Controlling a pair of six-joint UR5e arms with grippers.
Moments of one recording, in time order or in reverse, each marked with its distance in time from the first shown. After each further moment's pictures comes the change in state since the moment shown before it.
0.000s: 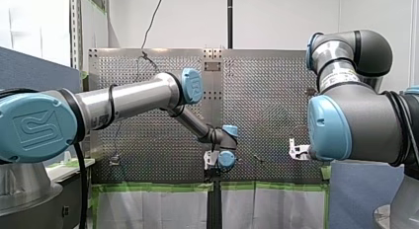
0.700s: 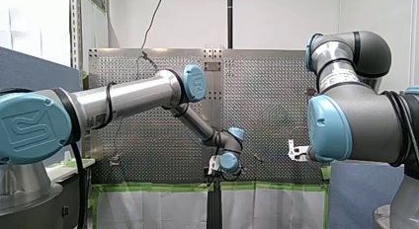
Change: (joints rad) left arm -0.058 0.024 -0.078 -0.129 0.091 0.084; right arm 0.005 0.005 0.000 0.011 -0.003 -0.004
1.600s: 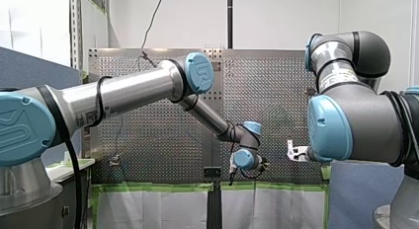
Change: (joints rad) left arm -0.123 0.048 -0.015 0.065 0.096 -0.080; right arm 0.006 0.000 0.000 0.015 -0.008 -0.004
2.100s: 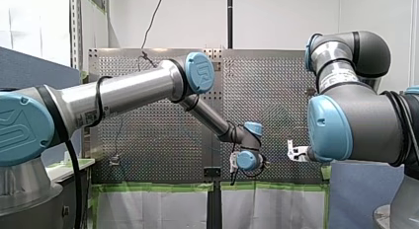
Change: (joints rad) left arm -0.010 -0.001 -0.003 0.074 -0.076 -0.020; right arm -0.001 0.000 0.000 0.003 -0.001 -0.001
